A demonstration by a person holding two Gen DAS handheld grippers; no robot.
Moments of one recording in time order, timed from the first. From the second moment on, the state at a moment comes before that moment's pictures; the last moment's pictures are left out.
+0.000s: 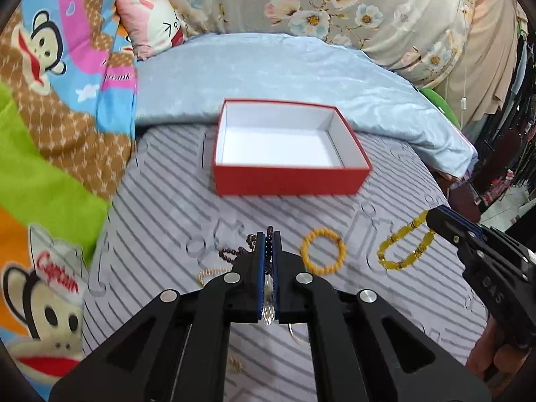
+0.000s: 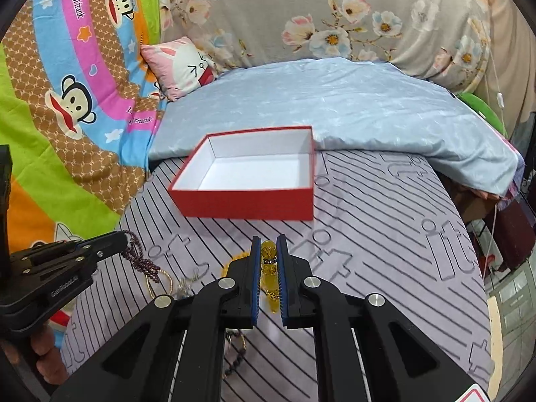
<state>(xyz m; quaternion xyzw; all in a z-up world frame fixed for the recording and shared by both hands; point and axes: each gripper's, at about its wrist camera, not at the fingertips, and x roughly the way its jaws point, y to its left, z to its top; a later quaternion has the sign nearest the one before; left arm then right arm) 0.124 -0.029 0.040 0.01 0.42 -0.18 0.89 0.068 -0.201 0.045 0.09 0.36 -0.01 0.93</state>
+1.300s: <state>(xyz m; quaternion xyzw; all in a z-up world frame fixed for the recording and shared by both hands) 0.371 -0.103 -0.002 0.05 0.41 -0.12 0.90 0.340 -0.235 -0.014 0.10 0.42 0.01 0.90</state>
